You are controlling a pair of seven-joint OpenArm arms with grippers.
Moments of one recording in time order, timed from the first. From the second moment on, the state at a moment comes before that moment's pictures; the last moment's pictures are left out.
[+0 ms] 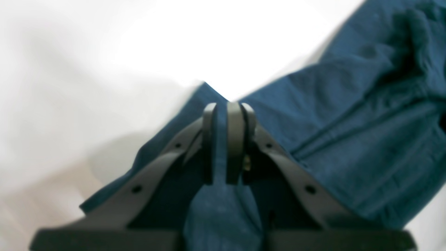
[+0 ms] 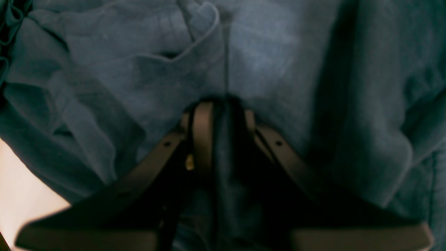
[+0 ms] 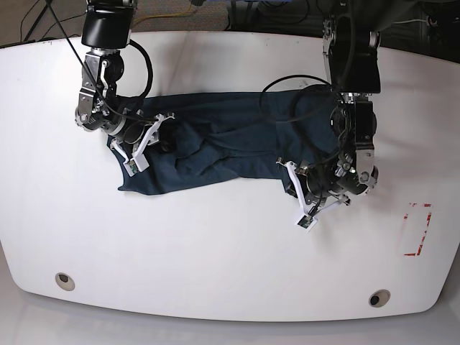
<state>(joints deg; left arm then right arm) -18.2 -1.5 -1.7 81.1 -9.9 -33.1 63.9 0.1 10.2 12.4 76.3 23.4 41.0 -46.8</state>
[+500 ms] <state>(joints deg) -15.1 -3.0 -1.8 96.5 -10.9 -33.4 70.5 0.1 10.1 12.4 76.4 23.4 41.0 -46.8</state>
